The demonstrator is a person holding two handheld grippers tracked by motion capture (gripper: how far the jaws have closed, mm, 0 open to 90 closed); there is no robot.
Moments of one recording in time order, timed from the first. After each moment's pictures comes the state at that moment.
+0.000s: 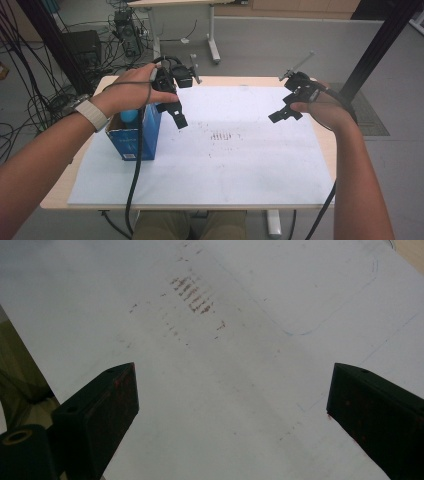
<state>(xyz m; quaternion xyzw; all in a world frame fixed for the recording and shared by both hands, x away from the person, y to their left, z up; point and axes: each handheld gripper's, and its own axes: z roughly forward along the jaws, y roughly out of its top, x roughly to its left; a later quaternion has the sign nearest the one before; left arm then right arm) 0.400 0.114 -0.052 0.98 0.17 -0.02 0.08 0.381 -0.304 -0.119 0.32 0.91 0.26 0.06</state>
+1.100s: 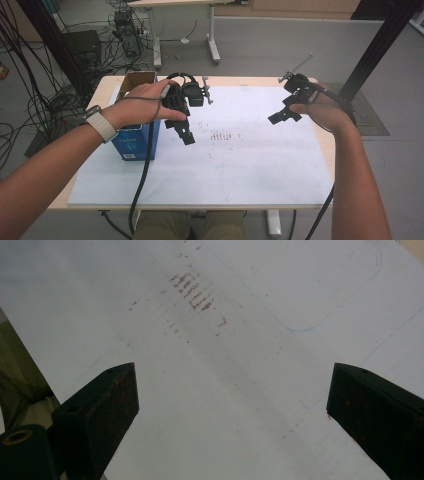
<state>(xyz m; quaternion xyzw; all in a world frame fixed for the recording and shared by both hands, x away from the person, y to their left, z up) 0.383 0.092 -0.072 0.99 0.10 -0.02 0.08 0.380 -0.301 -0.123 0.33 0.91 0.25 0.06</state>
